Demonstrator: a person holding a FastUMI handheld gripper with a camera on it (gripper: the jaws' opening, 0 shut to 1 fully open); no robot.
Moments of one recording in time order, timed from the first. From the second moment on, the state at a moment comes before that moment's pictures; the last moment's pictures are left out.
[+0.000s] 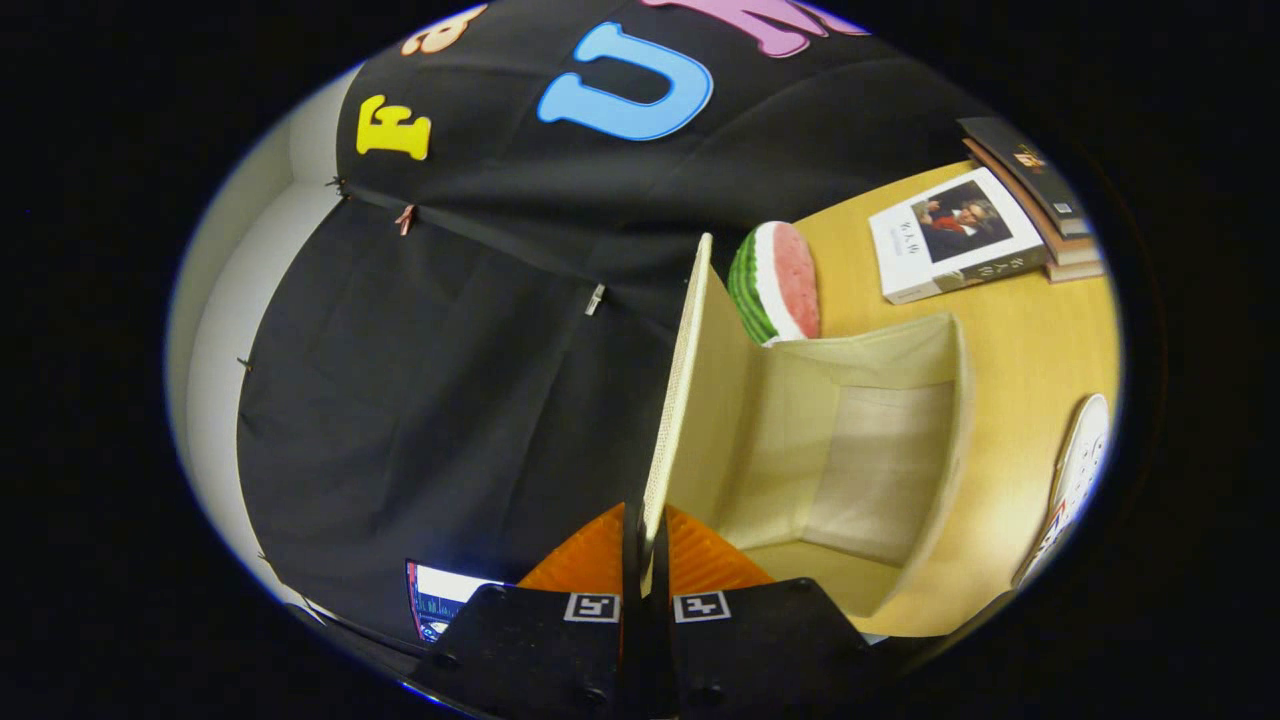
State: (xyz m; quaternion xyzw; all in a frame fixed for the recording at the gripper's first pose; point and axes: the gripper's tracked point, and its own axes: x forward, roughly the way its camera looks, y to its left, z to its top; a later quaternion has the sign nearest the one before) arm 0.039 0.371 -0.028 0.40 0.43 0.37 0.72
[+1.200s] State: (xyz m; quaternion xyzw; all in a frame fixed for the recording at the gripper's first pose) arm 0.081 0.520 -0.027 0.29 0.40 0.38 0.78
